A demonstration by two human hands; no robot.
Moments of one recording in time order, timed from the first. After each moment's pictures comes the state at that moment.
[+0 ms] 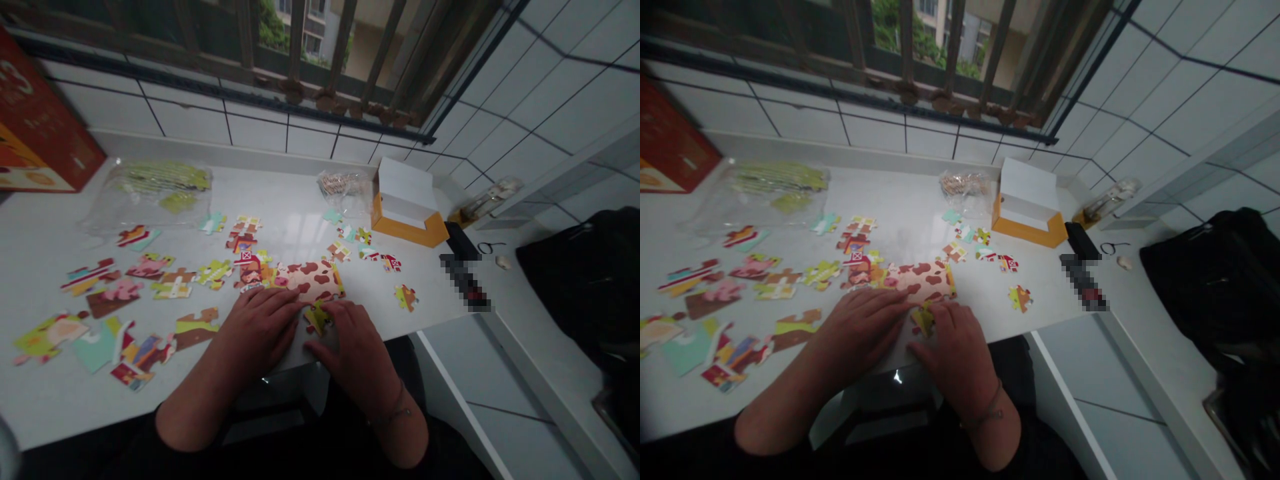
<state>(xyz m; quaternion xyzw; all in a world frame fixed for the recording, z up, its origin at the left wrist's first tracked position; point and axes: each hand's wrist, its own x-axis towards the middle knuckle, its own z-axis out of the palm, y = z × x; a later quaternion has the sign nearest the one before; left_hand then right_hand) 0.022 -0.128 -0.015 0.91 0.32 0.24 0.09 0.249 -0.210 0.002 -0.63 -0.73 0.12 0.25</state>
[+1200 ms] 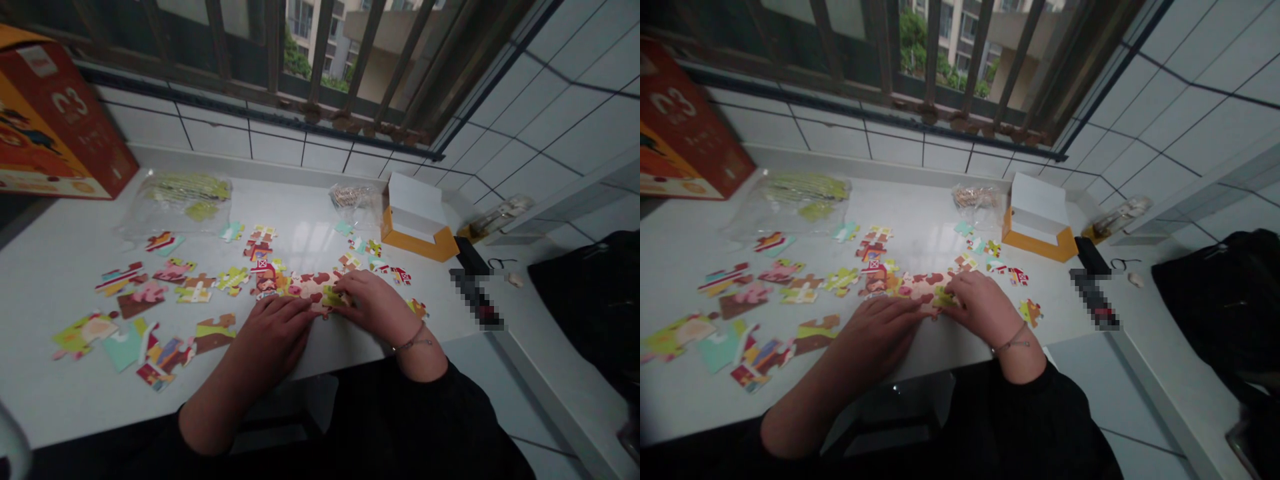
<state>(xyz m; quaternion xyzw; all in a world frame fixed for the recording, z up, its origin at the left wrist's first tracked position) 0.023 -0.132 -0.013 0.91 0.34 0.23 0.11 0.298 -0.114 0.026 -0.50 -0.84 0.12 0.16</state>
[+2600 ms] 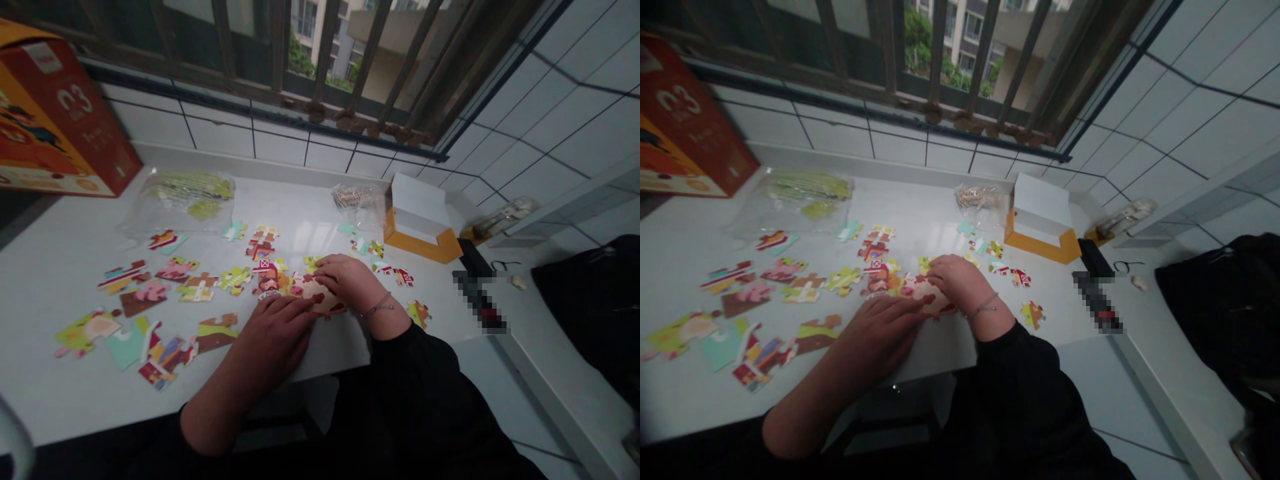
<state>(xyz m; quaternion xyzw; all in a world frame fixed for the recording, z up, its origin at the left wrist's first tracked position) 0.023 -0.132 -0.011 0.90 0.35 0.23 0.11 0.265 -0.048 0.010 -0.47 -0.87 0.11 0.11</state>
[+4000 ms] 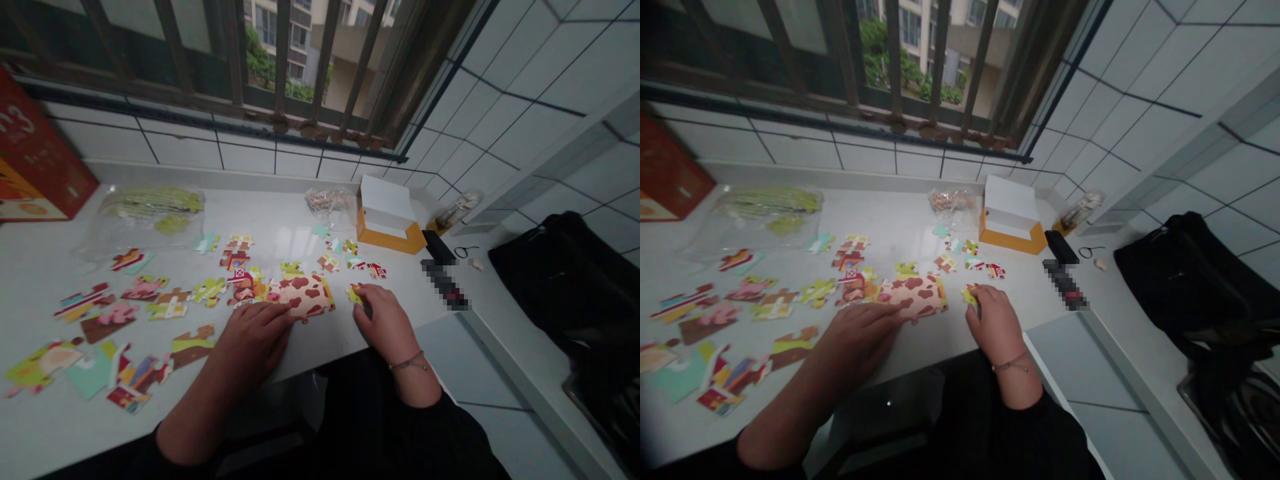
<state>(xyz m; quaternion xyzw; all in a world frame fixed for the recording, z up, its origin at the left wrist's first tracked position) 0.021 -0.125 -0.020 0.91 0.33 0.25 0.09 0.339 -0.178 -0.014 -0.69 -0.69 0.01 0.23</state>
